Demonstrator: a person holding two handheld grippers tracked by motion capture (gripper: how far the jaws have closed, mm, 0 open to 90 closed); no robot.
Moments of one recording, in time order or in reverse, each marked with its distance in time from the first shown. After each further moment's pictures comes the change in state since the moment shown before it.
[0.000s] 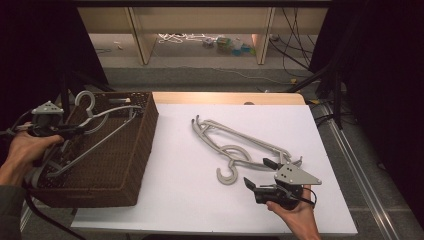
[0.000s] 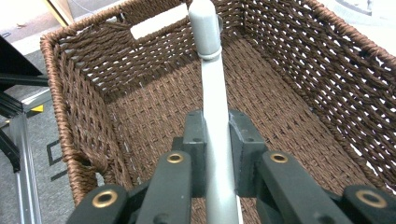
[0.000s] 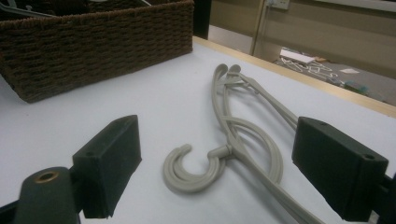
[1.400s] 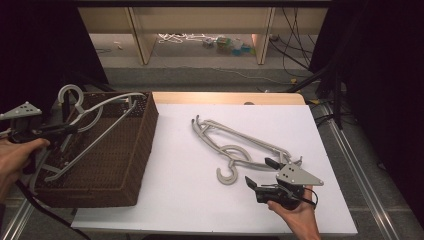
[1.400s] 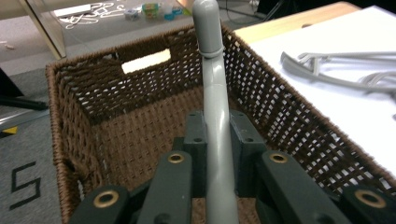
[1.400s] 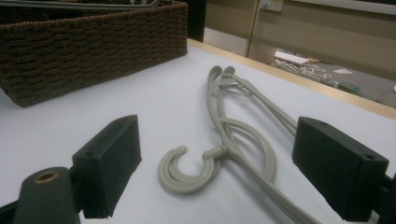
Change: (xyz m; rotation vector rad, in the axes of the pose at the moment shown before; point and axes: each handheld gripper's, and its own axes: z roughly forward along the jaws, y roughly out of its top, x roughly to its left) left arm -0.014 -0.005 -0.041 -0.175 -0.069 -0.125; right arm -0.001 -0.001 -0.002 -0.011 -0.018 0.008
